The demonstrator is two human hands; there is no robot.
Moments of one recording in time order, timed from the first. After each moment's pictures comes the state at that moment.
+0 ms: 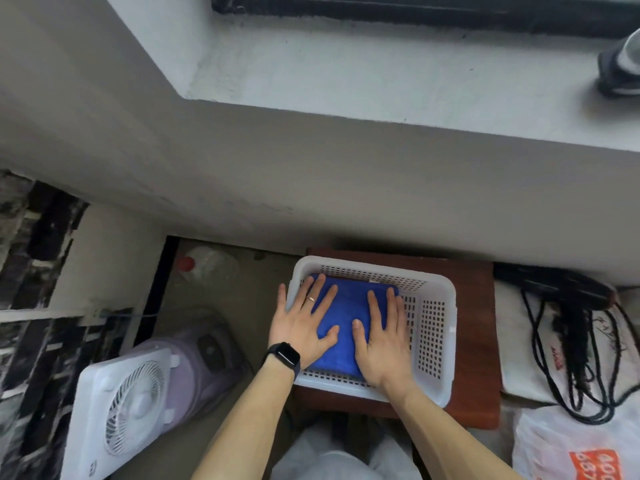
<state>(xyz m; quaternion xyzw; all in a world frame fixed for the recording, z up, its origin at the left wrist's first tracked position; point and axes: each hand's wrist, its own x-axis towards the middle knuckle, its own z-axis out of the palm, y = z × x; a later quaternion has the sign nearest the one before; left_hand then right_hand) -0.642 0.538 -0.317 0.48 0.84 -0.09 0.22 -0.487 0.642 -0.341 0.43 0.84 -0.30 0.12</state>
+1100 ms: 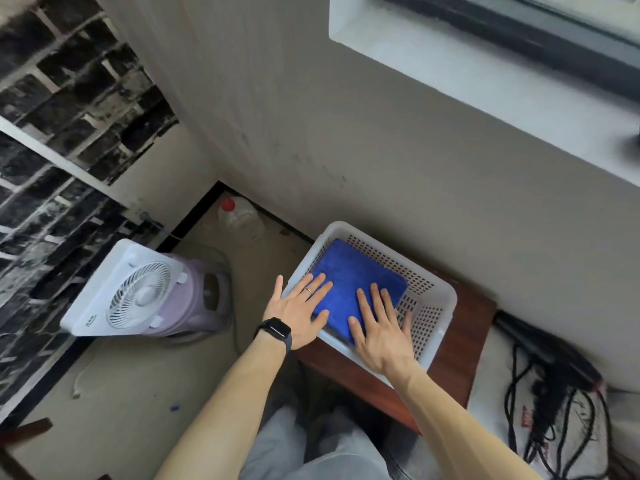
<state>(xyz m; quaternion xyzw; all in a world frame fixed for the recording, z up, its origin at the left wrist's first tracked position) -0.563 0.486 -0.302 0.31 0.91 -0.01 0.27 -0.454 0.663 -0.304 0.17 0.93 -0.19 0.26</state>
